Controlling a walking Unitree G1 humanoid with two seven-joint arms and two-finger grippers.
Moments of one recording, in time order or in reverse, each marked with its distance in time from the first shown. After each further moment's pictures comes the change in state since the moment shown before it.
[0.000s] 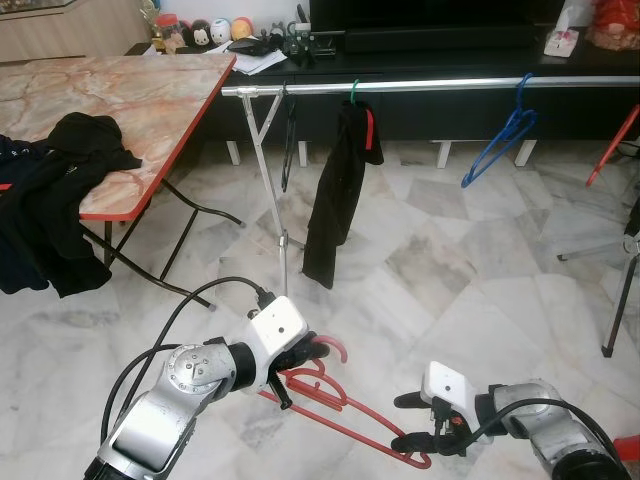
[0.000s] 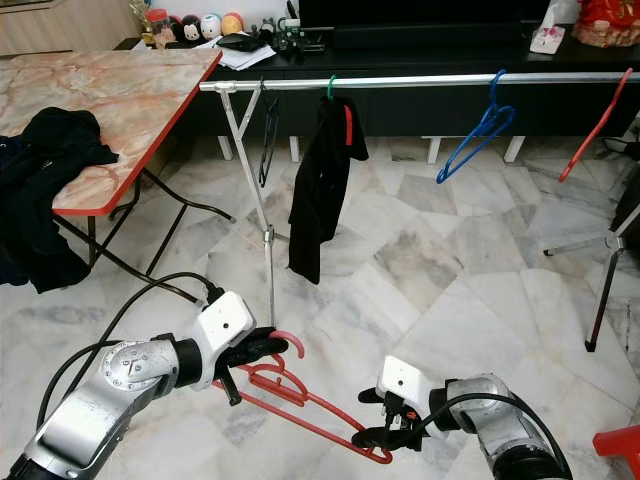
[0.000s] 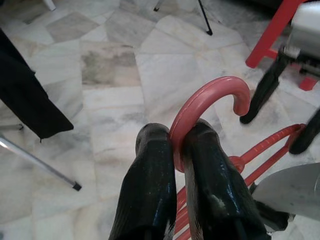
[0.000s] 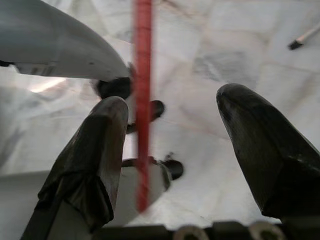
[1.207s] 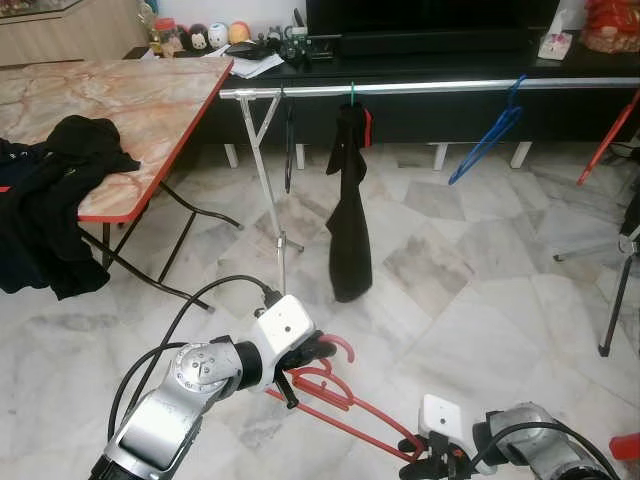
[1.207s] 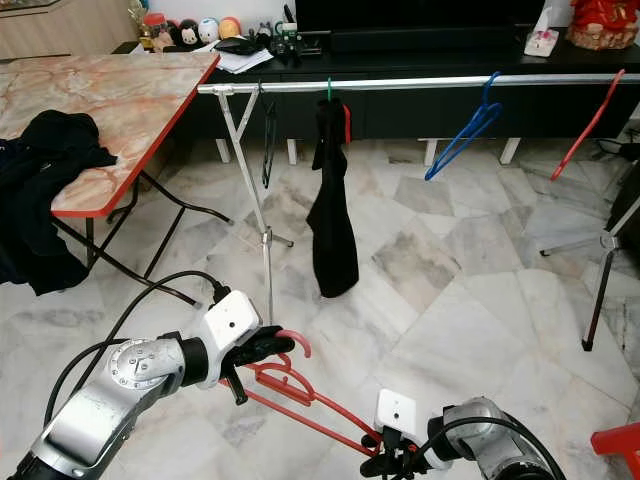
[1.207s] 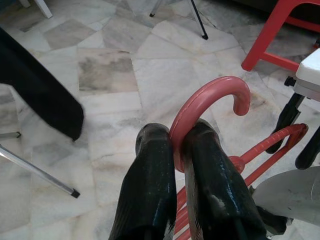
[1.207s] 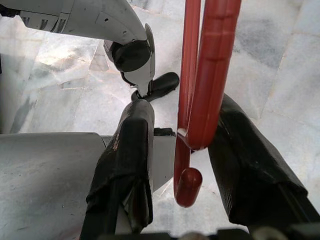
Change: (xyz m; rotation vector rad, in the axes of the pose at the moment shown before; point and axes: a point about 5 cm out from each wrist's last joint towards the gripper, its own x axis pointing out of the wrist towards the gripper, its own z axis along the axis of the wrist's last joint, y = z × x) left arm 0.002 0.000 0.002 0.007 -0.004 -0.006; right arm 0.006 0.009 -0.023 -0.019 0.136 0.022
